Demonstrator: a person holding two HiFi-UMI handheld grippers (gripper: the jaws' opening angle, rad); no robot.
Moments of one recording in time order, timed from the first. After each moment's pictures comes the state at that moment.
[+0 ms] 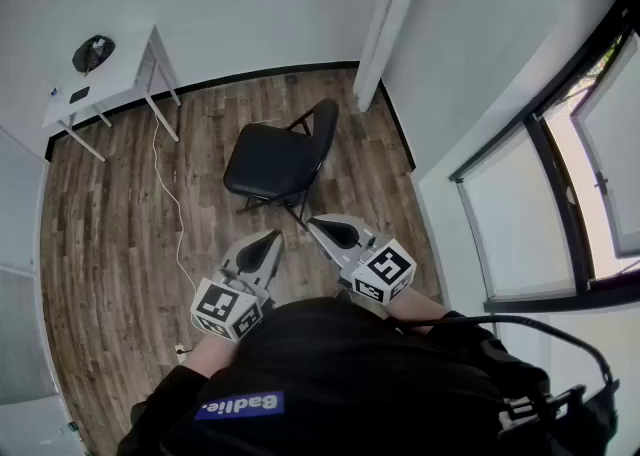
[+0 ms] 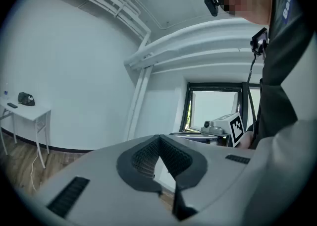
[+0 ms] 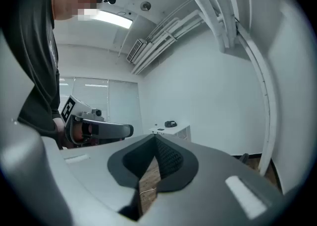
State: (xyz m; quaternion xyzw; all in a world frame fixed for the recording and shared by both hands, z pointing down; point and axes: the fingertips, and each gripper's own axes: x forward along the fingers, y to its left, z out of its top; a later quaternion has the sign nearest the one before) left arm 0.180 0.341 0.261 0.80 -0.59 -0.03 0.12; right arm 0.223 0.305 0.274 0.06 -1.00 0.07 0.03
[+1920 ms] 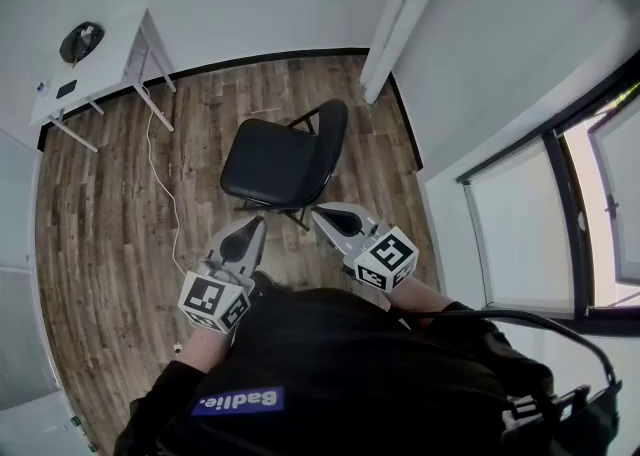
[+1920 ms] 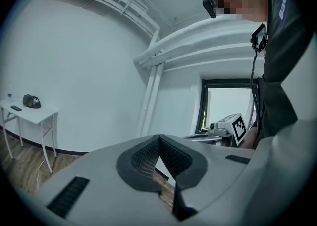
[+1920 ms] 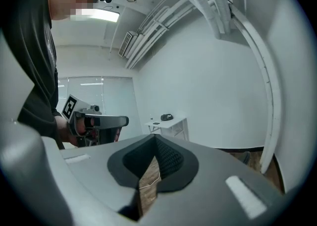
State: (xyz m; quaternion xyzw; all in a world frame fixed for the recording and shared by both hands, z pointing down) left arm 0.080 0.221 0.290 0.77 -0.63 -0.02 0.13; right arm 0.157 0.170 0.320 0.05 -0.99 0.10 0.07
